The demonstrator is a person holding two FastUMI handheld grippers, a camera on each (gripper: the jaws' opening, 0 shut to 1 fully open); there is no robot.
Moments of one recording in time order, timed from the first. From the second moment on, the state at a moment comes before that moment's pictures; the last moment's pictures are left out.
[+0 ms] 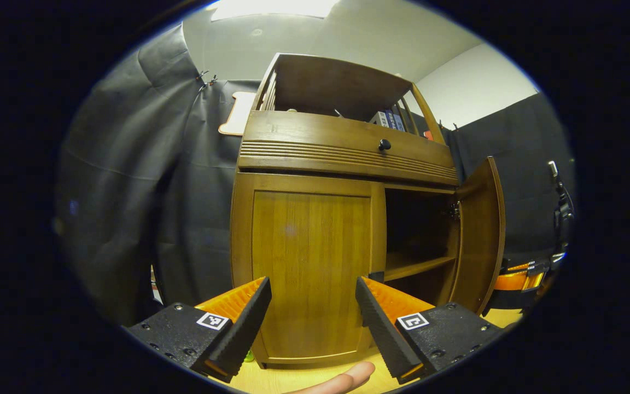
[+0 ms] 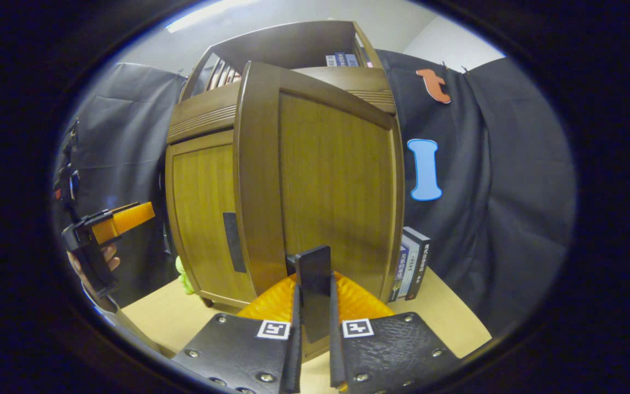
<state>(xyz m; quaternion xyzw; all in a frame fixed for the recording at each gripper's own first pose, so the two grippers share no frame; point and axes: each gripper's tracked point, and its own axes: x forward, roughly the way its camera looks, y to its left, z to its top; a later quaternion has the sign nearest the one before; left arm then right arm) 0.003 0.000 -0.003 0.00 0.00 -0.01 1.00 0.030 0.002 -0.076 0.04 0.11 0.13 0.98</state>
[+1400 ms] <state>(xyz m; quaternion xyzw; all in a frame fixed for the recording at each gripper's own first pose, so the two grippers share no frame) 0.006 -0.020 -0.005 0.02 0.01 0.00 1.00 0.041 -0.199 -0.081 0.07 0.07 0.11 0.99</state>
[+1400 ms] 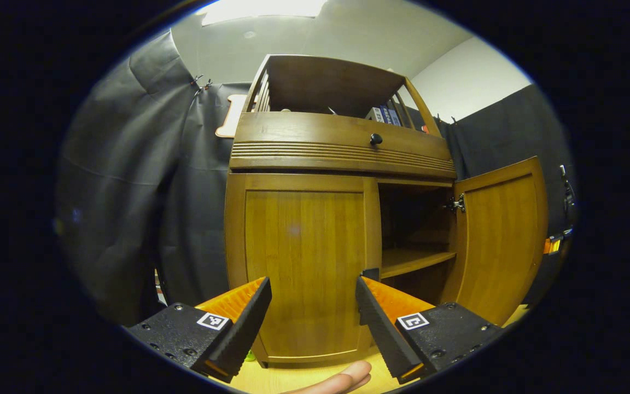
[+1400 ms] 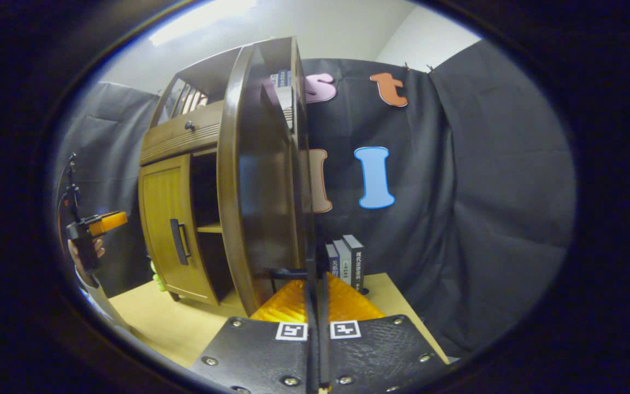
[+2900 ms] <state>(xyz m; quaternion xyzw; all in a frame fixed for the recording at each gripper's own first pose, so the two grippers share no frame) 0.100 -0.079 -0.093 0.02 0.04 0.03 1.00 -0.125 -0.200 -0.050 0.05 -0.06 -0.05 1.00</state>
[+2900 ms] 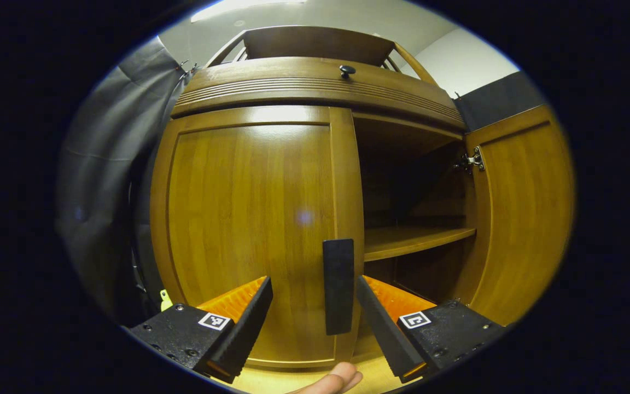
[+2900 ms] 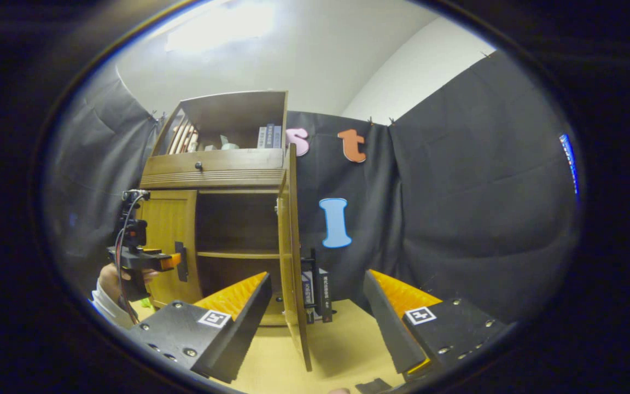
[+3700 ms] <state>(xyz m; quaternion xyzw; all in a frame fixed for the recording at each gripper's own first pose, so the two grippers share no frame) 0.125 -0.099 -0.110 0.03 0.13 0.00 0.99 -0.128 -0.165 -0.089 0.07 -0.02 0.00 1.00</state>
